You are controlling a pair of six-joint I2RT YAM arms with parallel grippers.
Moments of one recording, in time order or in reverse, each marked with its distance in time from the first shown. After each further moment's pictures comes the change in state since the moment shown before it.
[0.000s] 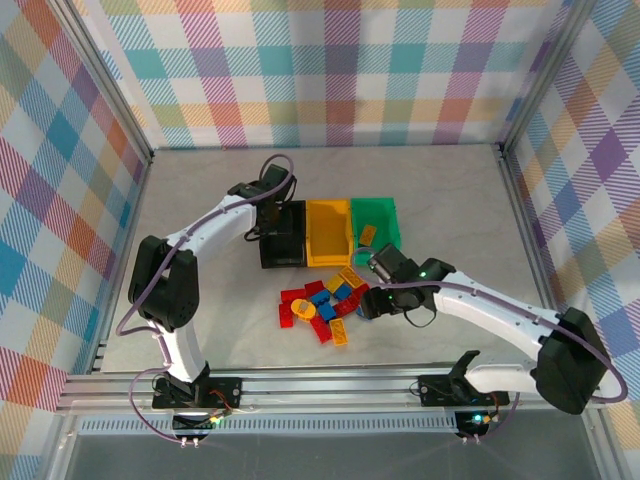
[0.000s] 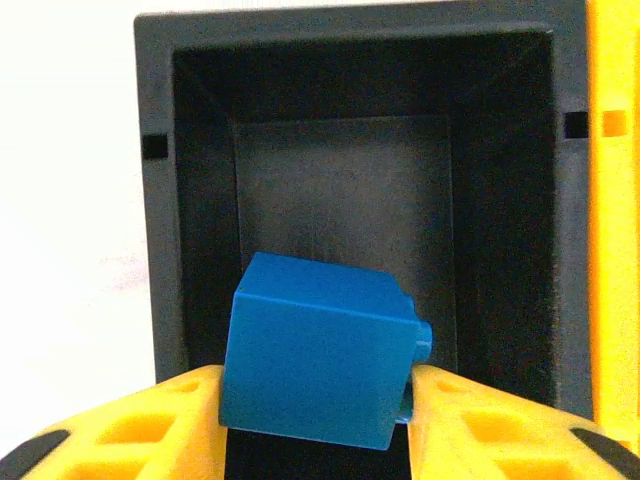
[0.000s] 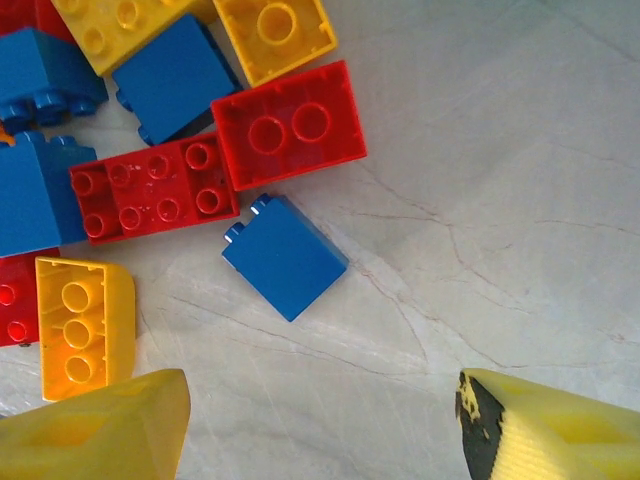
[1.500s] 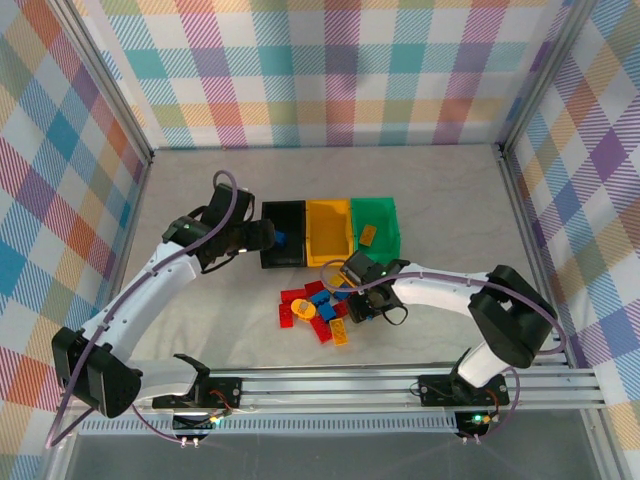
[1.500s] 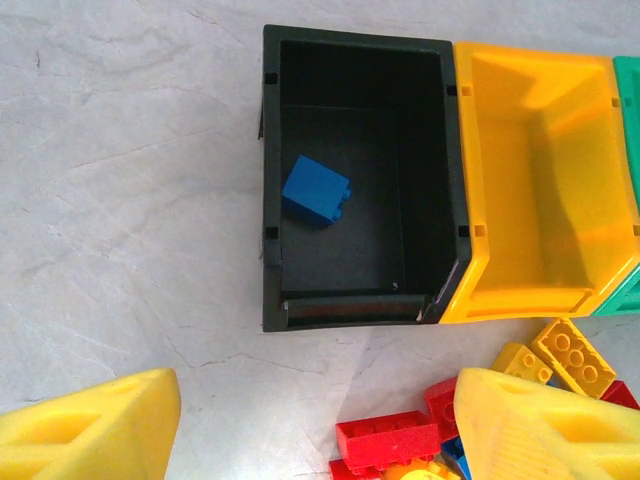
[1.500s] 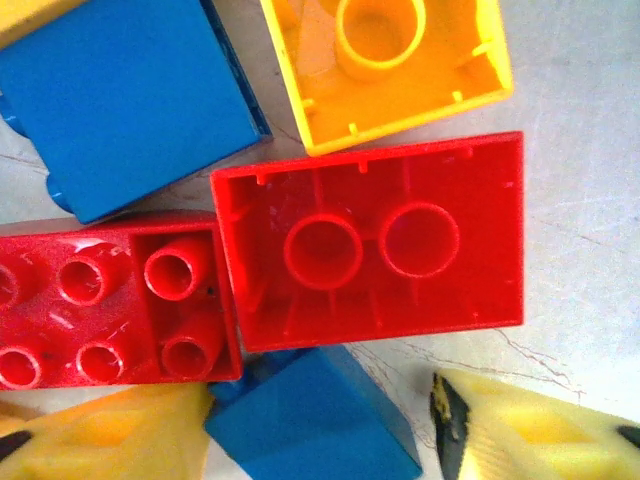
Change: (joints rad) left arm 0.000 -0.562 -0.268 -0.059 0.041 -0.063; right arm 0.043 0.327 0.013 0.208 0.041 -0.098
